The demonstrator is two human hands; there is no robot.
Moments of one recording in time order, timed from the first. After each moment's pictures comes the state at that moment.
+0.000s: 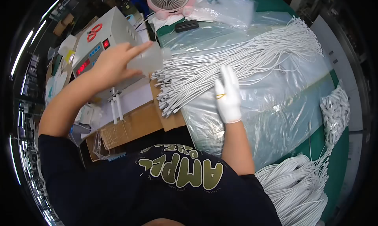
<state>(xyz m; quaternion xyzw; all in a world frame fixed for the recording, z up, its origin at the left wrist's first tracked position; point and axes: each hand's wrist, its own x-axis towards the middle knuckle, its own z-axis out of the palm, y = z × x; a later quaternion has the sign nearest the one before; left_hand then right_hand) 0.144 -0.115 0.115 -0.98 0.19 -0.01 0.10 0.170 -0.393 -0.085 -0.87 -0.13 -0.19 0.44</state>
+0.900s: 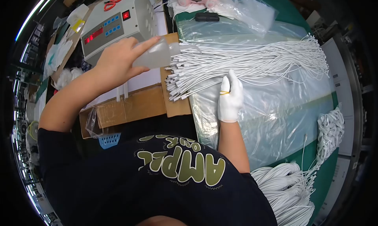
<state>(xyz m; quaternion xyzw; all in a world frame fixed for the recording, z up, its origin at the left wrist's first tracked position) 0.085 -0.096 0.097 -0.99 0.14 -0.07 0.06 0.154 -0.368 -0.105 -0.79 -0.08 -0.17 0.58</state>
